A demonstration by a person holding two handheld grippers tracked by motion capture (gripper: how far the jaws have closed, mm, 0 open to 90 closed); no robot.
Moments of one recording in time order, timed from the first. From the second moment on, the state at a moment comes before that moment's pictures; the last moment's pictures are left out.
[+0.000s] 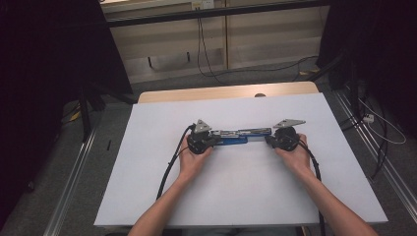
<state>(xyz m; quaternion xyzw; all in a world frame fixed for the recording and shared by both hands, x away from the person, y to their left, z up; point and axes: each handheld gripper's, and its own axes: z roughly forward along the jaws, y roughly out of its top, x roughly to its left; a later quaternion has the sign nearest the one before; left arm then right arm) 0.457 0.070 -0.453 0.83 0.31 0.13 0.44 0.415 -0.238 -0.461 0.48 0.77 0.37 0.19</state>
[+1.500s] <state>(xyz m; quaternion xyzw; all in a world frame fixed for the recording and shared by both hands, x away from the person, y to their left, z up) 0.456 0.069 -0.454 0.83 0.30 0.13 0.44 0.413 -0.226 -0.458 0.46 0.77 0.40 0.21</state>
